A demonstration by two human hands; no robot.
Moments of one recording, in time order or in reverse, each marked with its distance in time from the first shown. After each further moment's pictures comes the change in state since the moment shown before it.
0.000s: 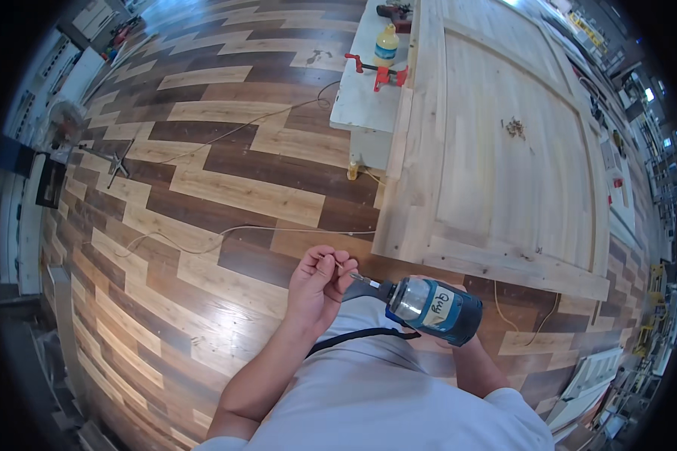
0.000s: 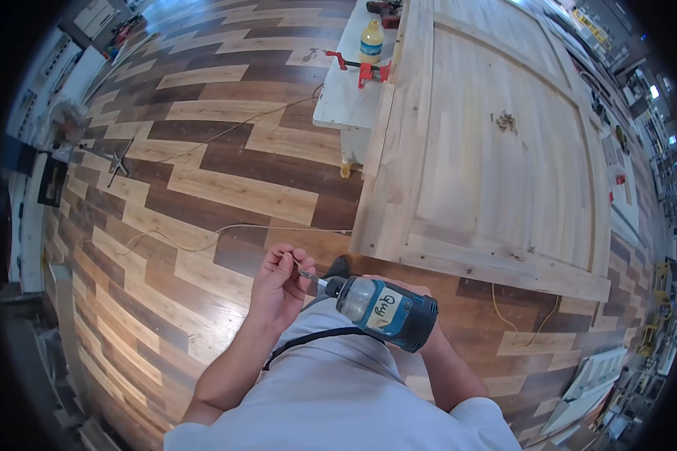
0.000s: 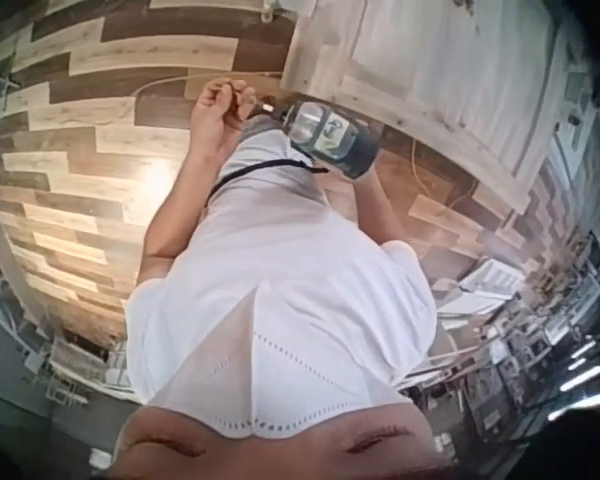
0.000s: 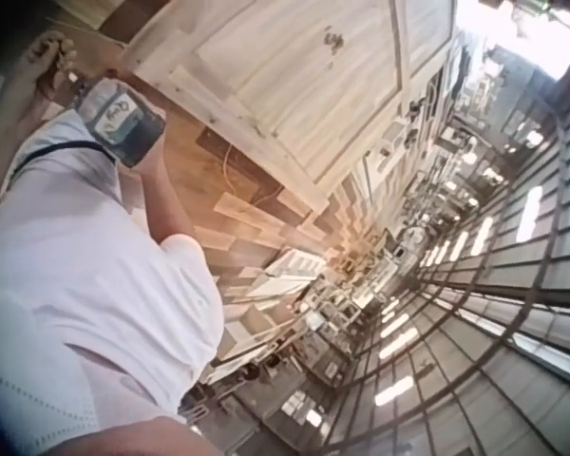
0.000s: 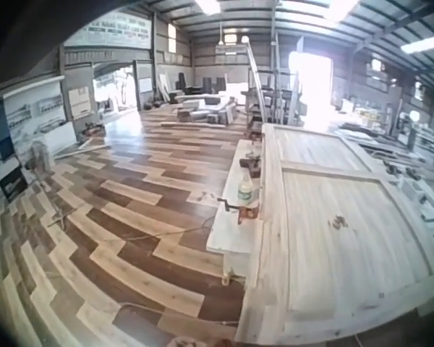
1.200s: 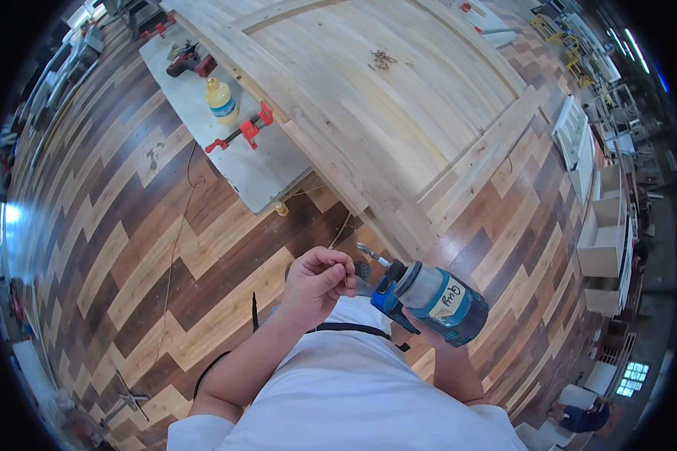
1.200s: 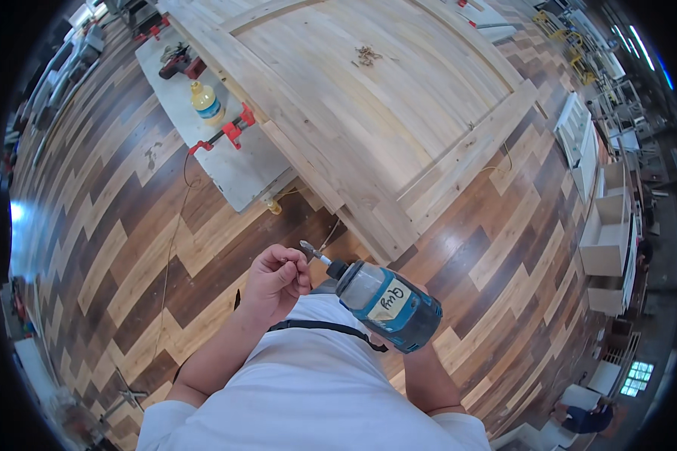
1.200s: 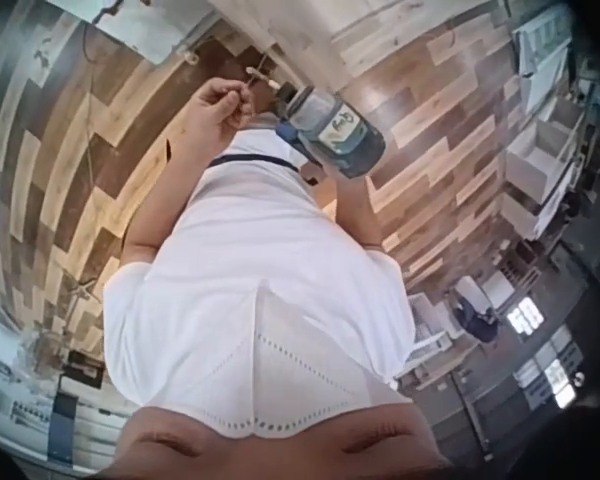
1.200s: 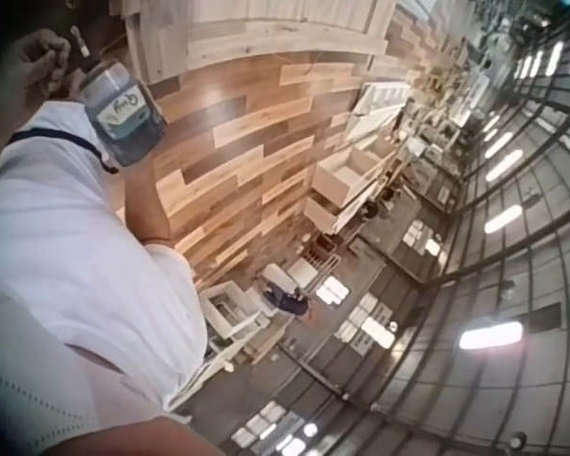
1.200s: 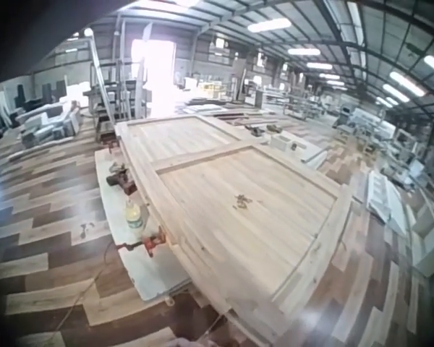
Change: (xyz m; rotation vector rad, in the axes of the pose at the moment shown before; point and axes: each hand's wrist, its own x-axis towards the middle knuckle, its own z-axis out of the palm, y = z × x) left_hand 0.235 0.142 0.056 0.307 -0.632 -0.938; right_hand 0.120 0.027 0.172 0.166 1.028 0.016
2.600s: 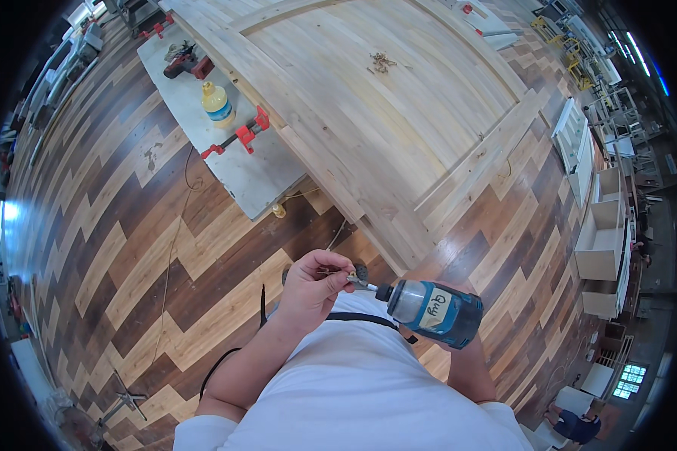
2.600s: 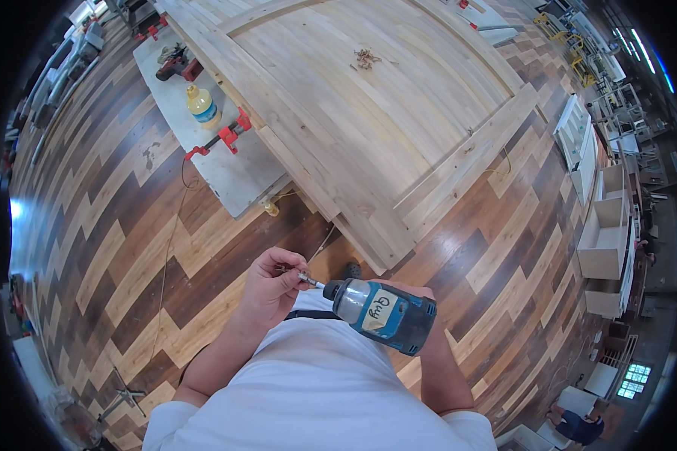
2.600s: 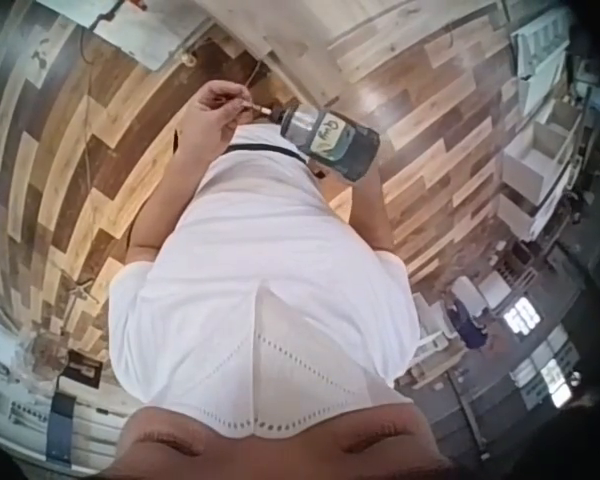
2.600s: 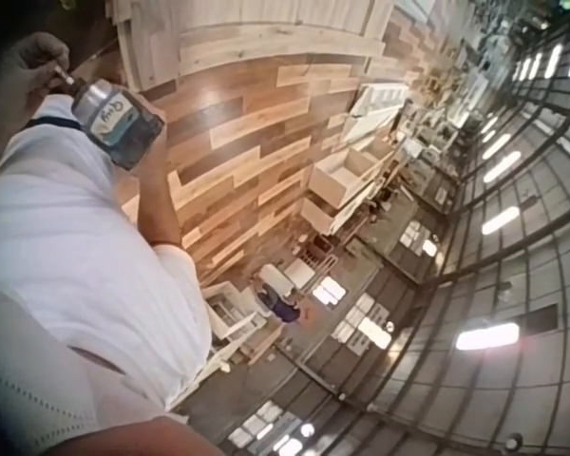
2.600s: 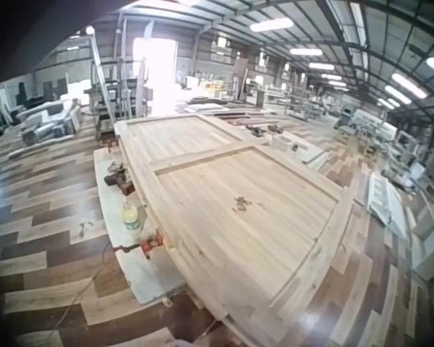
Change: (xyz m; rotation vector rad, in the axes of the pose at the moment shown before) left_hand 0.015 -0.001 0.007 0.082 0.025 0.035; right_hand 0.043 -0.054 -0.002 -0.221 -0.071 -0.012
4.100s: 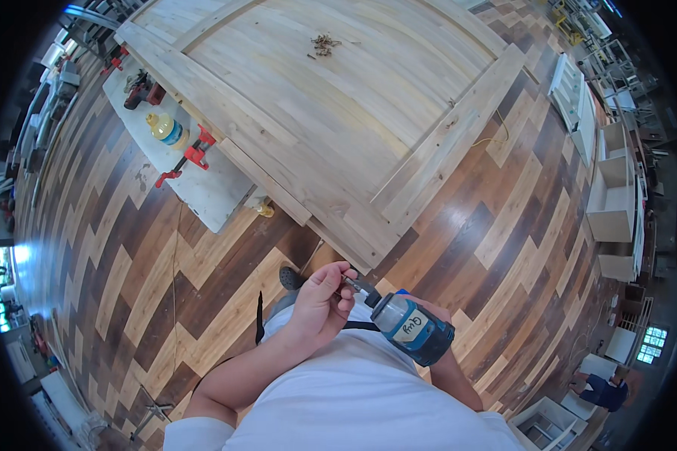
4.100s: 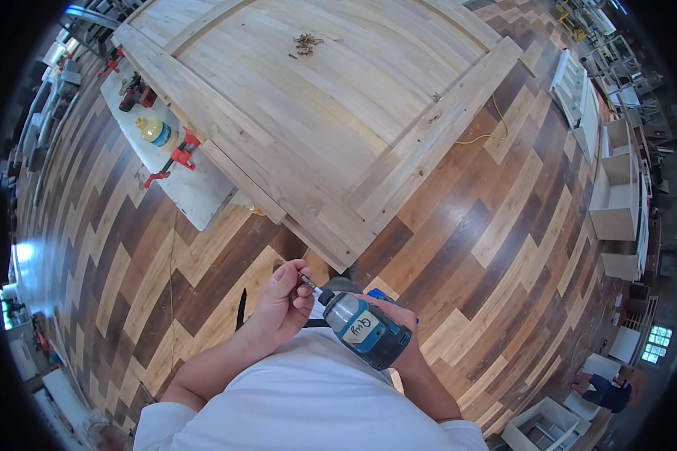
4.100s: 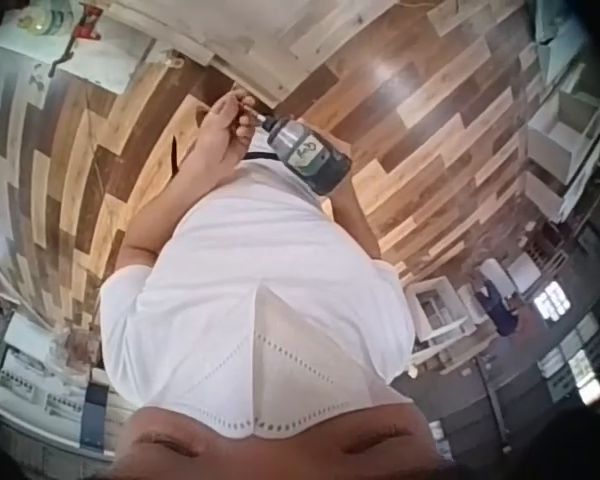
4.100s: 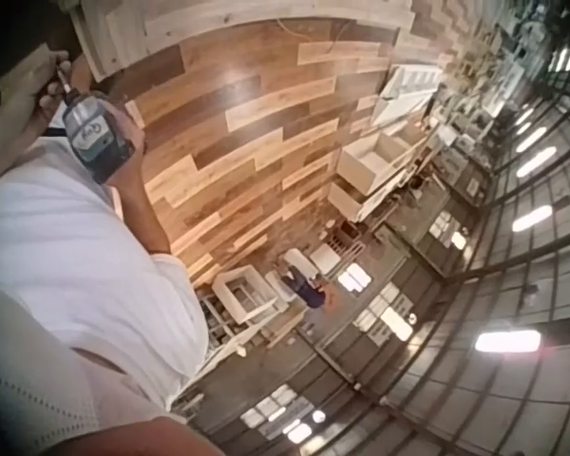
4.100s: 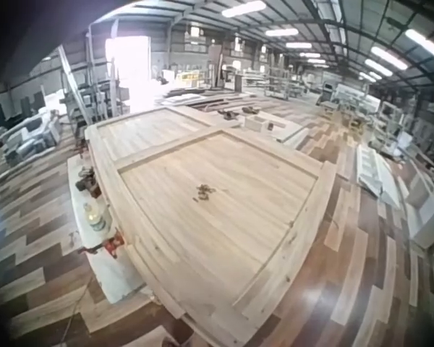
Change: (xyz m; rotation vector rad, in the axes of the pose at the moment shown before) left_hand 0.039 -0.095 0.060 -0.192 0.387 -0.347; right_hand -0.062 0.047 -0.058 -0.053 0.289 0.155
